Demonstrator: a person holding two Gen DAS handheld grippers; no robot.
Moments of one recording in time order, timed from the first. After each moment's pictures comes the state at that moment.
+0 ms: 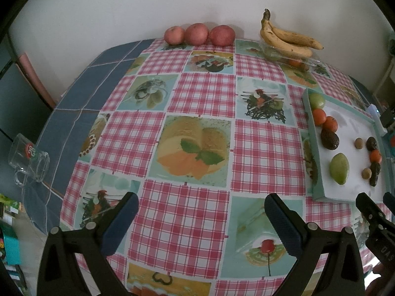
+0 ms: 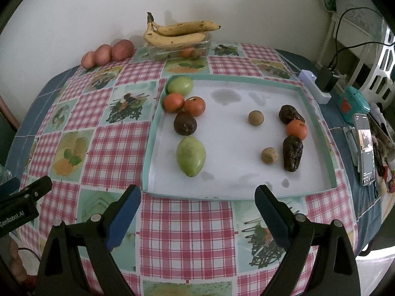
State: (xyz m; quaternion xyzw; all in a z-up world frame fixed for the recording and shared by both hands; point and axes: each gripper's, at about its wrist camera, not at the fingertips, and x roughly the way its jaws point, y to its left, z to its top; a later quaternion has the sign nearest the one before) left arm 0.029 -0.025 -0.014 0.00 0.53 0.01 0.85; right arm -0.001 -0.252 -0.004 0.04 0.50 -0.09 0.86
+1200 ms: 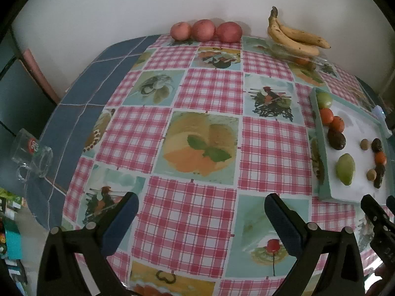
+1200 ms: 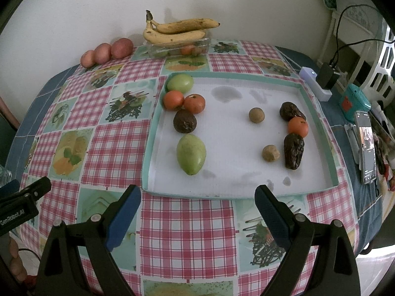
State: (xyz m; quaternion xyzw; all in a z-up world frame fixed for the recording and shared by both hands) left arm 0.030 -0.019 -0.019 0.00 0.53 0.02 0.85; right arm 0.000 -0.254 -0.007 0.04 0.50 -0.08 0.86
